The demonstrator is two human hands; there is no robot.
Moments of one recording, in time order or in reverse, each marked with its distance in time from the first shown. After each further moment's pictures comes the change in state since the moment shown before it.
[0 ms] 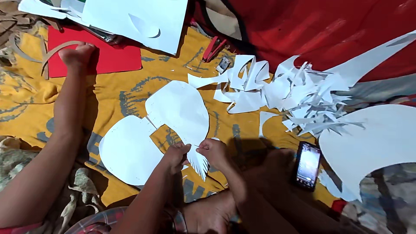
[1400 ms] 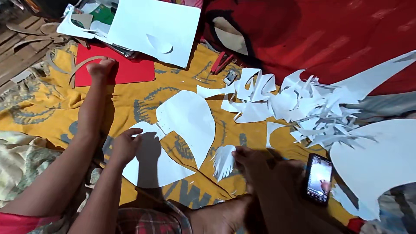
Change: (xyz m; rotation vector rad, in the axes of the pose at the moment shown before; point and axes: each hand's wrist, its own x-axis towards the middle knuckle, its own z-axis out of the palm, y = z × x) left_hand -0.176 0.117 0.042 0.973 0.452 0.218; right_hand -0.029 0.051 -0.031 0.618 0.230 -0.081
